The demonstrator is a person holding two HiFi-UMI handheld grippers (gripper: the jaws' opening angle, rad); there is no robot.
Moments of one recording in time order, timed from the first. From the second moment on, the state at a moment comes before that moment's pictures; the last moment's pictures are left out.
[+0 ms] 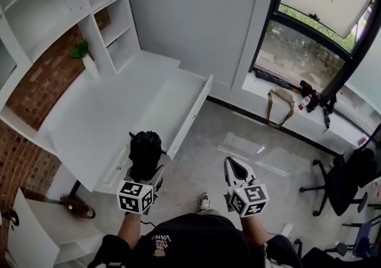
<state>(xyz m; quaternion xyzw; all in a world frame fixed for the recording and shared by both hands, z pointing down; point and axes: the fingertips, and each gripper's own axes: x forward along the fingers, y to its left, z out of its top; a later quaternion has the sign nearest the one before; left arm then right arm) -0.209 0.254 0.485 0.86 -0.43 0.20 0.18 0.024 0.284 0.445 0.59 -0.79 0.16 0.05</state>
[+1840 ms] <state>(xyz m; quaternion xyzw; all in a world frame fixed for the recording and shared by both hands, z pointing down) -0.135 -0.099 0.502 0.86 -0.40 0.25 0.18 0.096 -0.041 0.465 0.60 -0.78 0.18 0.05</state>
